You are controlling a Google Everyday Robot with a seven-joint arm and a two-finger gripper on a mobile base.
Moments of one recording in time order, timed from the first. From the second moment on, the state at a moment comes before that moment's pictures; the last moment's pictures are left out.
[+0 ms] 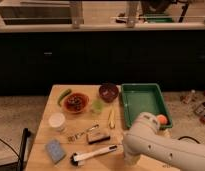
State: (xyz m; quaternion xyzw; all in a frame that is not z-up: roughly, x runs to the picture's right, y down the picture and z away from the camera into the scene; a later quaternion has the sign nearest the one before) arm 0.127 0.265 0.665 -0.27 -0.03 -0.09 0.96
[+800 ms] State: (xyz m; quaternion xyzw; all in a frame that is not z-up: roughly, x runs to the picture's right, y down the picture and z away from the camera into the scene) arm 0.099 0.244 0.645 -0.29 -0.06 -0.10 0.95
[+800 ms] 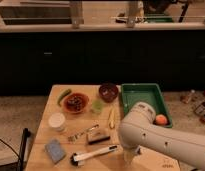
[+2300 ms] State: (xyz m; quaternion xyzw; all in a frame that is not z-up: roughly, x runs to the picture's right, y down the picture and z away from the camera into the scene) arm 0.027 0.210 0.692 -0.23 -0.21 -0.11 0.94
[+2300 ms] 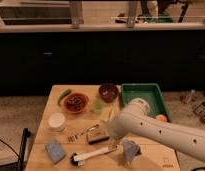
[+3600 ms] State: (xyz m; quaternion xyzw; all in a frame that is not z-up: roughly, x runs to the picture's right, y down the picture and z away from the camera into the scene) arm -0.037 0.222 0.763 -0.22 -0.26 -0.13 0.93
